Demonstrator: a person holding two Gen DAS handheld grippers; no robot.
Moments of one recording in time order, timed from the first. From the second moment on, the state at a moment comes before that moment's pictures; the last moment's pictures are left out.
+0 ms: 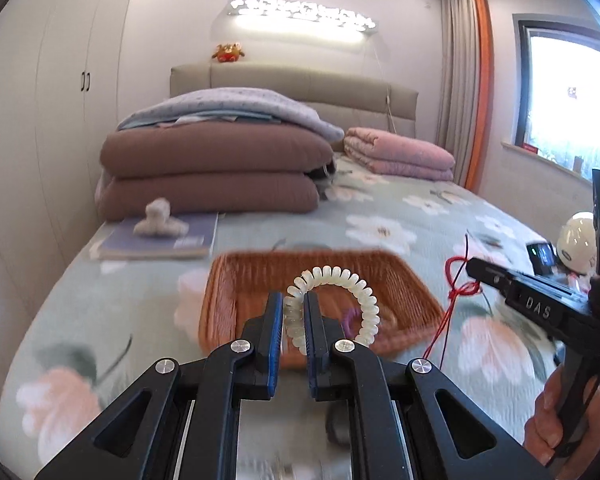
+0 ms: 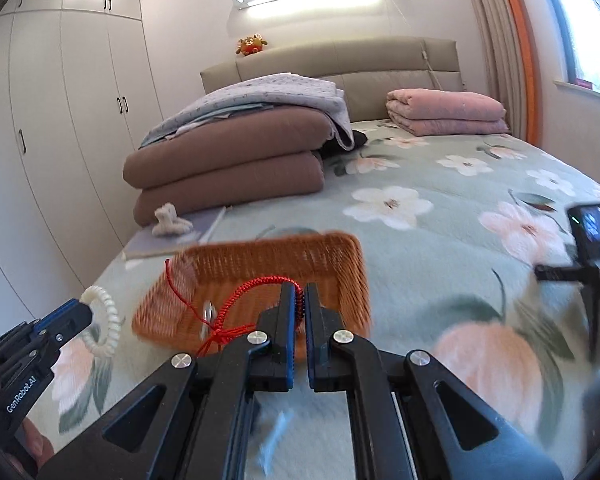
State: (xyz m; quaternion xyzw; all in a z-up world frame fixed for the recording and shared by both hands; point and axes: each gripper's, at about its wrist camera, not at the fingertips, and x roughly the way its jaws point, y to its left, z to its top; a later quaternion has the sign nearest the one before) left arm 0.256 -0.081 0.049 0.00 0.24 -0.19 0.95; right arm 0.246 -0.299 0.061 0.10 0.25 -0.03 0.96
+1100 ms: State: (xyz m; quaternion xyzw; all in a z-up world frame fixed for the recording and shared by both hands) left arm 0.380 -0.150 -0.041 -0.01 0.36 -0.20 0.91; right arm 0.383 -0.310 -0.022 0.09 0.41 -0.05 0.91
